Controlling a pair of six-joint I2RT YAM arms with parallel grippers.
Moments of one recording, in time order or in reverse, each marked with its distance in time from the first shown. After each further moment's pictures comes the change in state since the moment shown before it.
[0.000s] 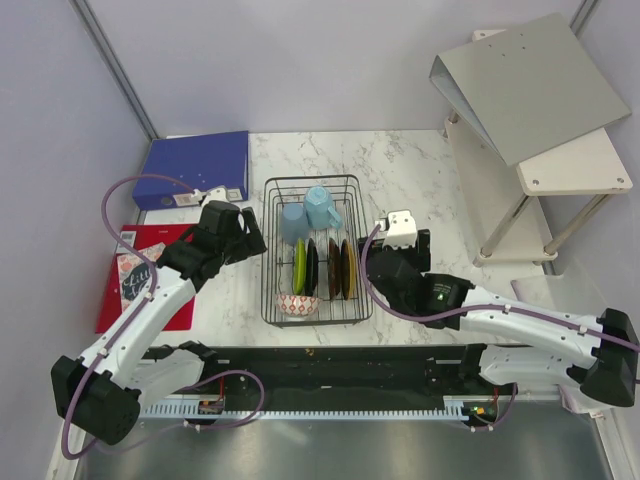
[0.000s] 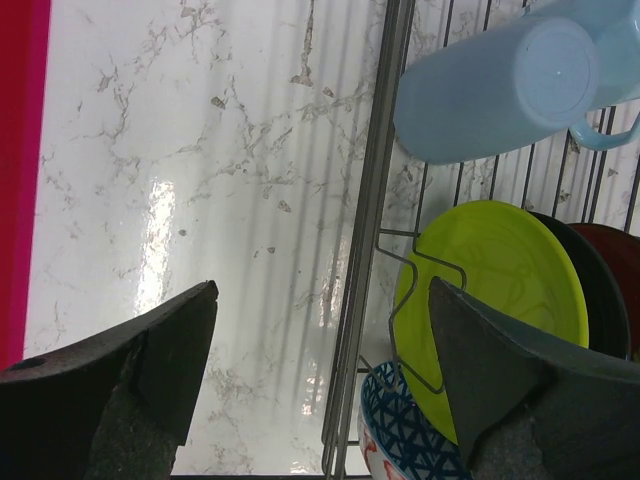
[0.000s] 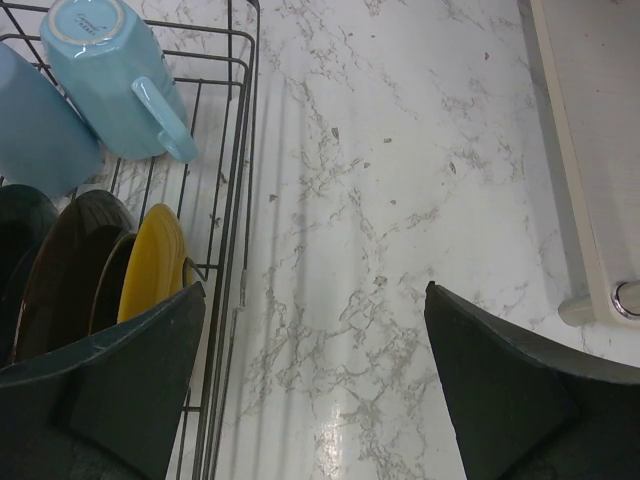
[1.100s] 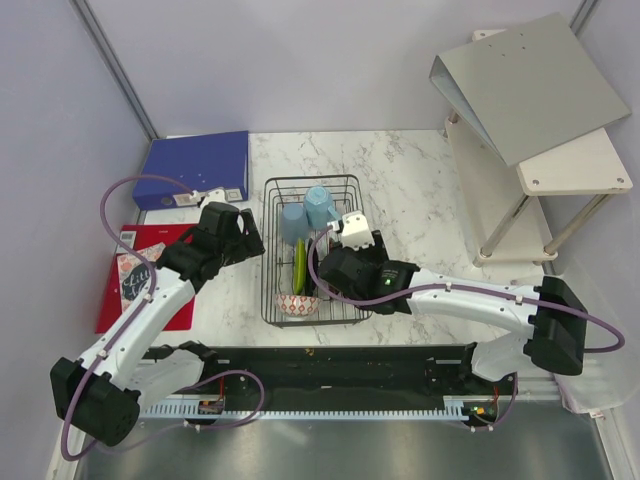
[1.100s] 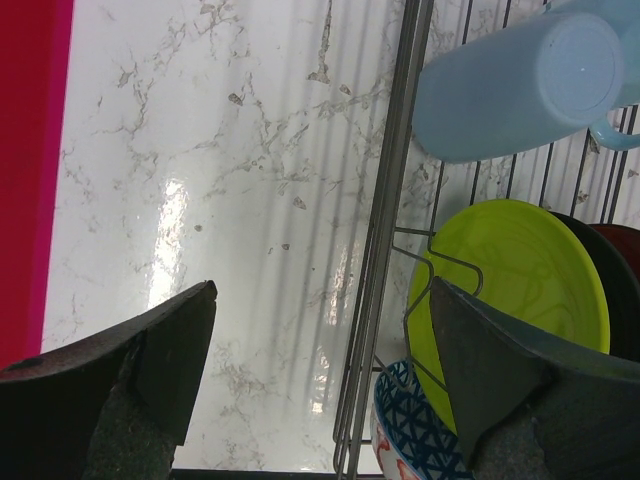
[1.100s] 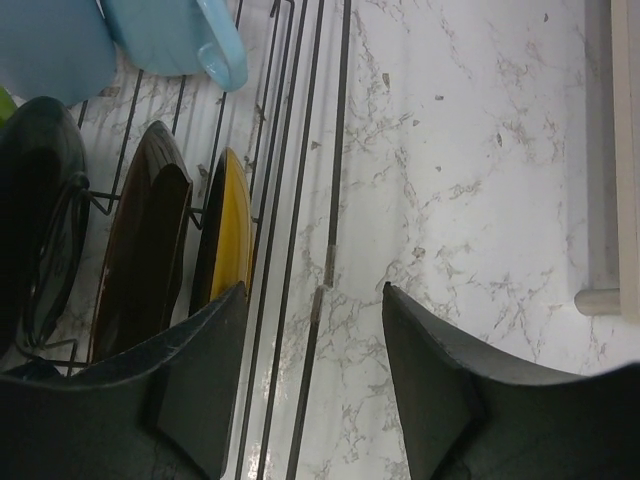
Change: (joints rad) left arm 0.000 -0.008 -0.003 -0.021 -0.023 0.006; right arm 0.043 0.317 0.210 -0.186 -0.052 0.085
